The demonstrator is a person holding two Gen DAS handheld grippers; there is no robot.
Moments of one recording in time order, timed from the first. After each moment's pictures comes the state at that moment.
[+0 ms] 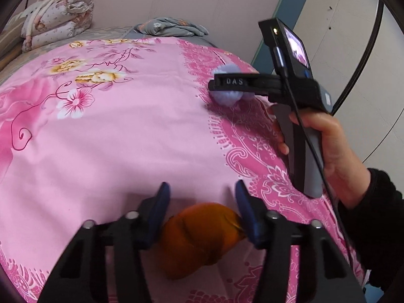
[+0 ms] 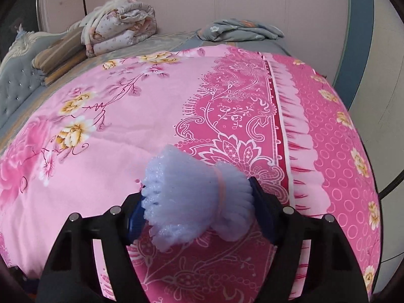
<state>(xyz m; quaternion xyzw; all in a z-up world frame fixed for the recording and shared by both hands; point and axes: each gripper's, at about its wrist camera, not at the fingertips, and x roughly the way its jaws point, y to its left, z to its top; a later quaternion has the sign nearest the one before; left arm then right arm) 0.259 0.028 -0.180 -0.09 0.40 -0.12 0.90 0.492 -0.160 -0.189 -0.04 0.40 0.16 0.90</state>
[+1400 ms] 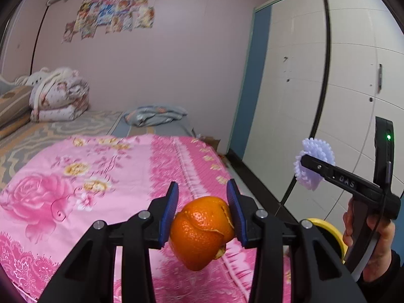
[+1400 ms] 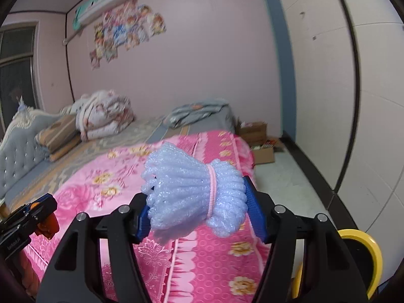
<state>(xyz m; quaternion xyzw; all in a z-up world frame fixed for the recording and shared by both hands) 0.131 -0.070 0.020 -0.06 0.19 -0.12 0.97 0.198 -0.399 0.018 0.08 0.19 0.08 0.97</state>
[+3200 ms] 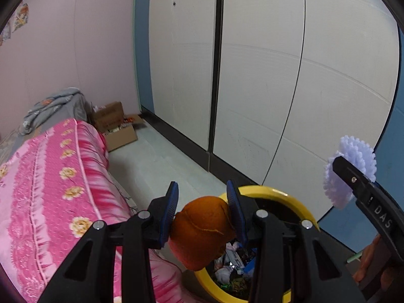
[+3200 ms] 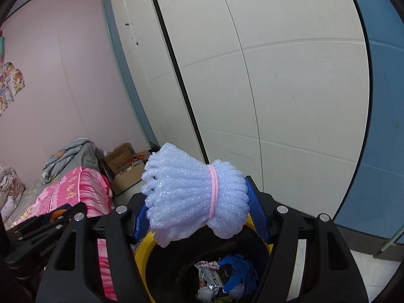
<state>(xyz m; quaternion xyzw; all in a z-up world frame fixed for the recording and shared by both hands) 0.235 -0.439 -0.082 0.10 0.30 -0.33 0.89 0.108 -0.684 -0.097 0.21 0.17 -0.30 0.92</state>
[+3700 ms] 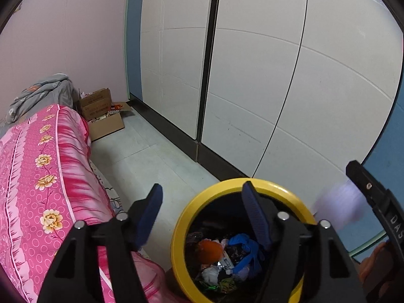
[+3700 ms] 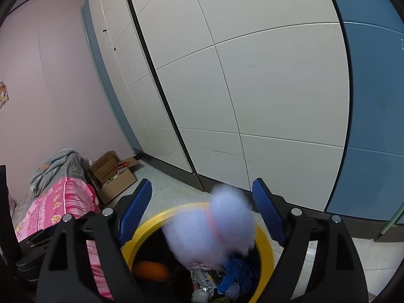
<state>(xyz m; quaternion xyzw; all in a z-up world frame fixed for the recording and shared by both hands) 0.252 -0.458 -0.117 0.08 0.33 -0.35 0.87 0.094 -0.695 -0.124 0.23 0.15 -0.35 0.90</state>
